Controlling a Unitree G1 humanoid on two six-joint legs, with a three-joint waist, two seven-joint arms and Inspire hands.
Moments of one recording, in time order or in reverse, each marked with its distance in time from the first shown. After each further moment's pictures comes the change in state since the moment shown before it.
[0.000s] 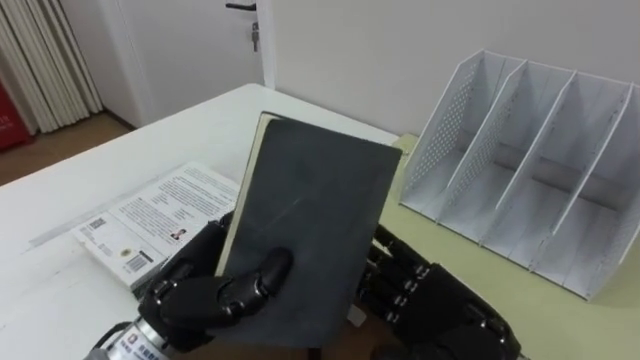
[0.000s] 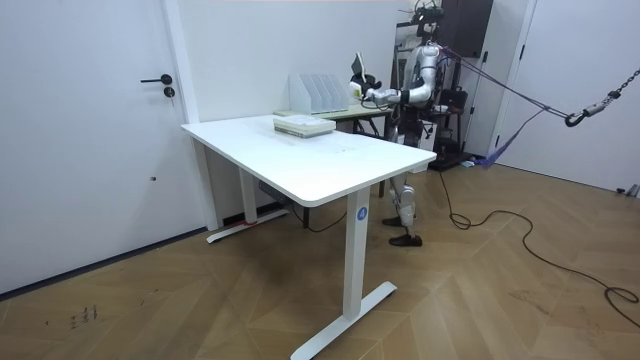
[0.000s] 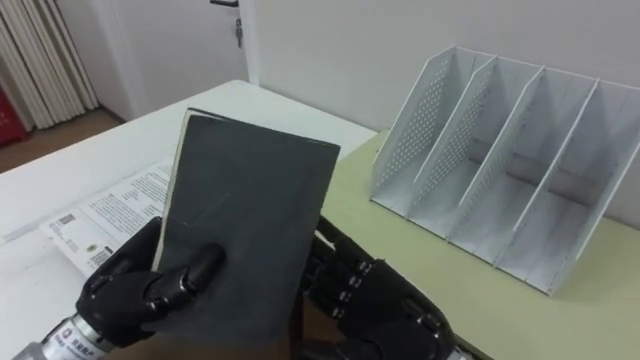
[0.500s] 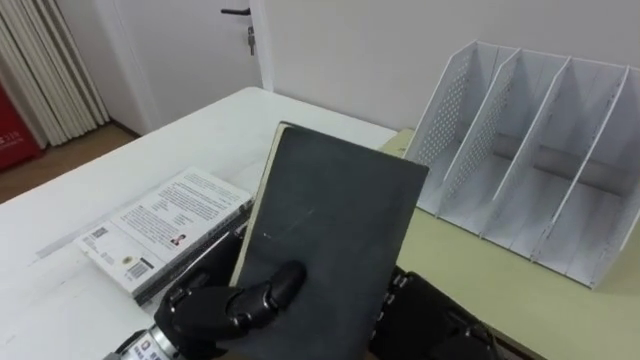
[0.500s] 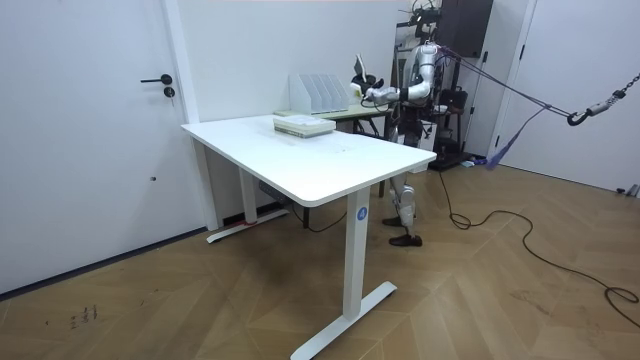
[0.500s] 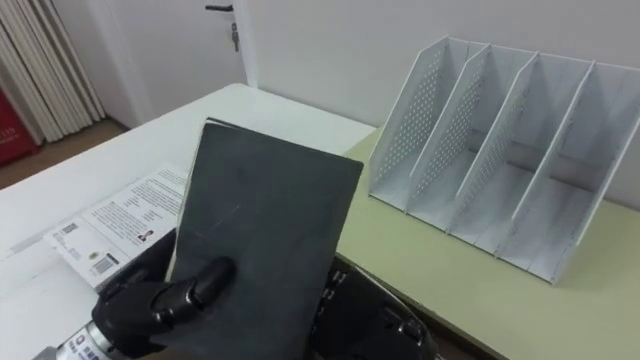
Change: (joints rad) left arm 0.000 0.017 -0.035 0.001 -0.051 0.051 -0.020; right arm 0.002 -0.031 0.037 -0.035 0.082 0.062 0.016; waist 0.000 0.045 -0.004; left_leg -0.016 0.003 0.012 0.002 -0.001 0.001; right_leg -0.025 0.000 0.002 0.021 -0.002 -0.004
